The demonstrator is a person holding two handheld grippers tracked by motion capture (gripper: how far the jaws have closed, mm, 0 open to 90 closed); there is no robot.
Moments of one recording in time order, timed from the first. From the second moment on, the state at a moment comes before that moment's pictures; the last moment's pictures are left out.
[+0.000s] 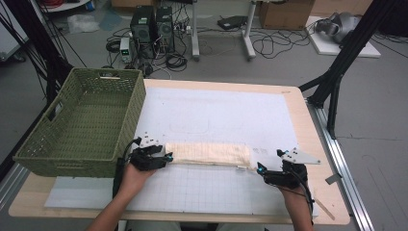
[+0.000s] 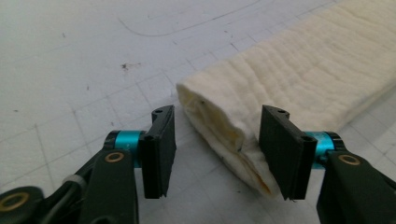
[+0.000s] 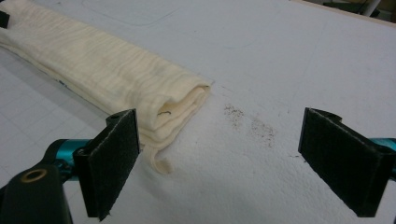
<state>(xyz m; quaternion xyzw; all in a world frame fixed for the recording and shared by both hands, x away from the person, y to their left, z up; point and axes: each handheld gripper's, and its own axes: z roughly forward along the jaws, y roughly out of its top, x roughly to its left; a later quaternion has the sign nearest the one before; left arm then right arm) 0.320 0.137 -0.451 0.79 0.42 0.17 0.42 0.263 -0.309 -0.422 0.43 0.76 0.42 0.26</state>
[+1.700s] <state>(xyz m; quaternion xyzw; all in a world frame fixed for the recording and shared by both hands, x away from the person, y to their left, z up) 0.310 0.140 -0.430 0.78 0.39 0.14 0.47 0.302 -0.254 -0.433 0.44 0.79 0.39 0.17</state>
